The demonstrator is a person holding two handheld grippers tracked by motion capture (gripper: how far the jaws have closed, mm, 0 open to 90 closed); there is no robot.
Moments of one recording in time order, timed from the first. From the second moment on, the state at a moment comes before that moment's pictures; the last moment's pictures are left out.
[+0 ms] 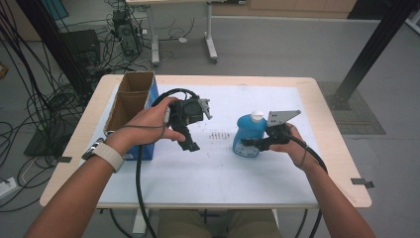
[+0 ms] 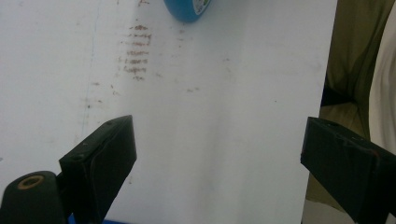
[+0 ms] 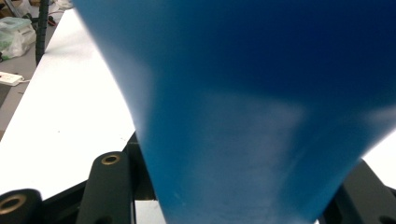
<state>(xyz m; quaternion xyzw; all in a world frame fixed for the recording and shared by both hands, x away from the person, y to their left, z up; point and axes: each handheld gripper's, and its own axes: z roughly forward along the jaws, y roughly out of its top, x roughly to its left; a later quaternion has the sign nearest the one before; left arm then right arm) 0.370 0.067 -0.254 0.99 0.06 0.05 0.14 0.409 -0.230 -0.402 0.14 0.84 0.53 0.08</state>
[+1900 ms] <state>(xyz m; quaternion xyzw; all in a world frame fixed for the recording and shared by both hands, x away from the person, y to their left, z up) 0.371 0.068 -0.253 0.99 0.06 0.05 0.14 0.410 -0.230 -0.402 0.14 0.84 0.53 0.08</state>
